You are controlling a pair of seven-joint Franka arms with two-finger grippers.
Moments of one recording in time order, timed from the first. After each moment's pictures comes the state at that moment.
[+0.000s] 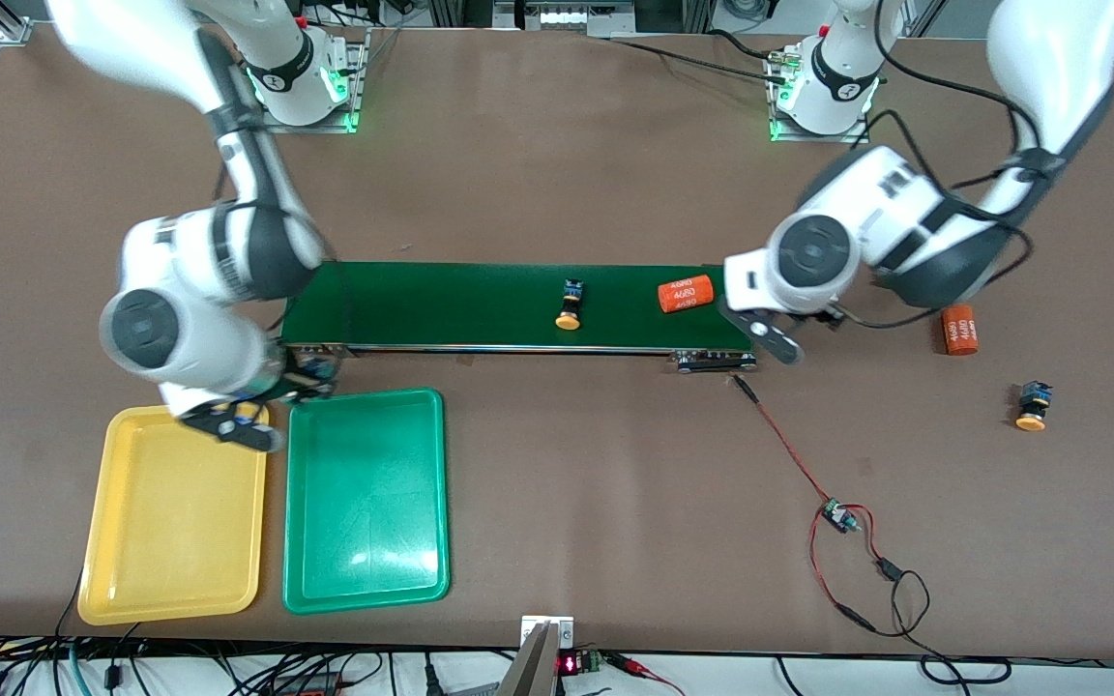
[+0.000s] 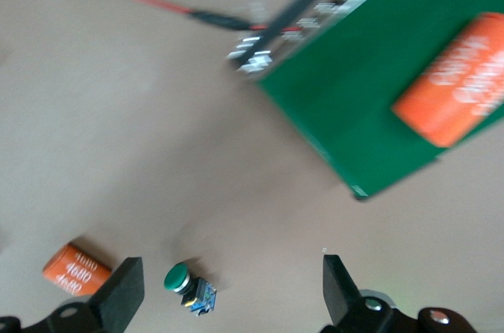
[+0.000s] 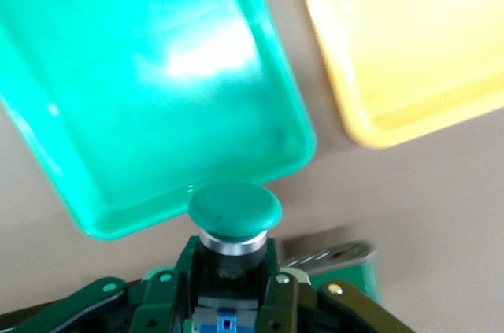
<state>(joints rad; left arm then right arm) 0.63 0.67 -1.20 -1.74 0.67 1.55 -0.11 0.33 0.55 -0.18 -1.50 0.13 1.93 0.37</state>
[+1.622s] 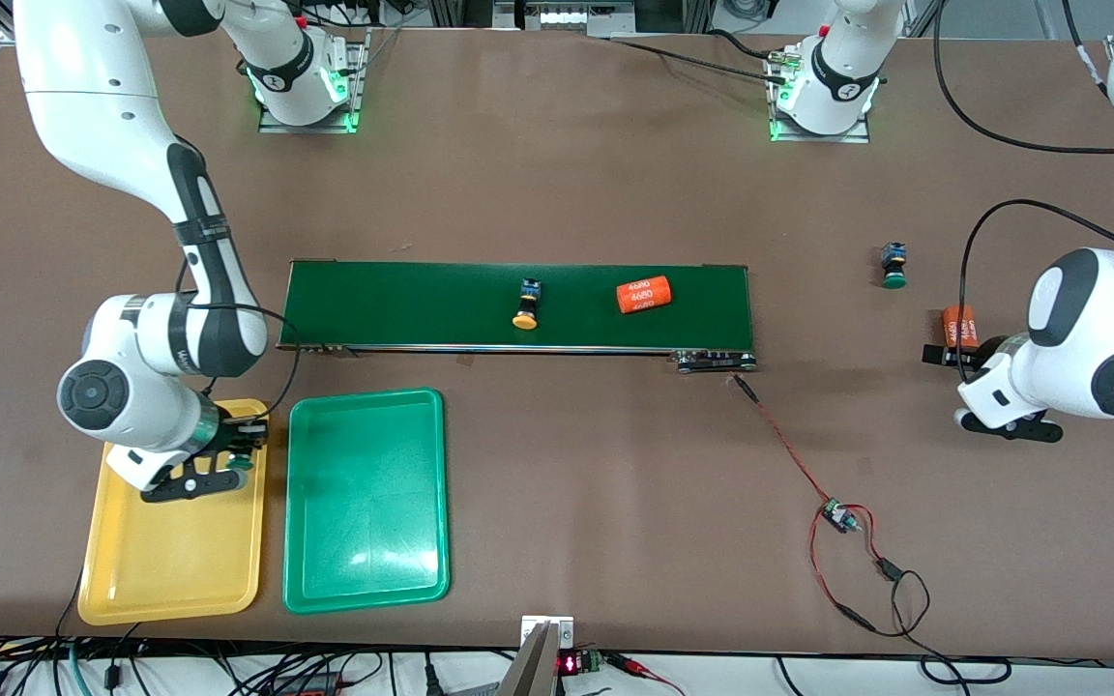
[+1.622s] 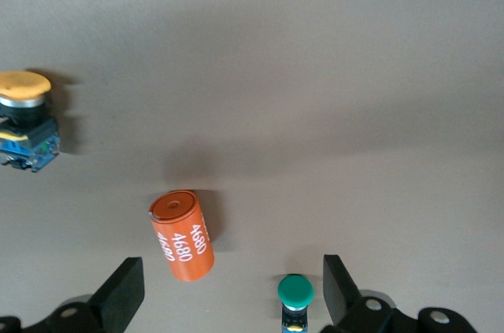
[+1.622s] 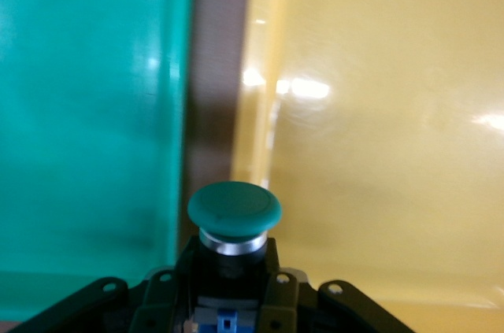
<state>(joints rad) 0.57 0.57 -0.55 -1.68 0.43 1.77 -0.03 0.20 0.75 -0.13 -1.44 0.03 2.18 -0.11</state>
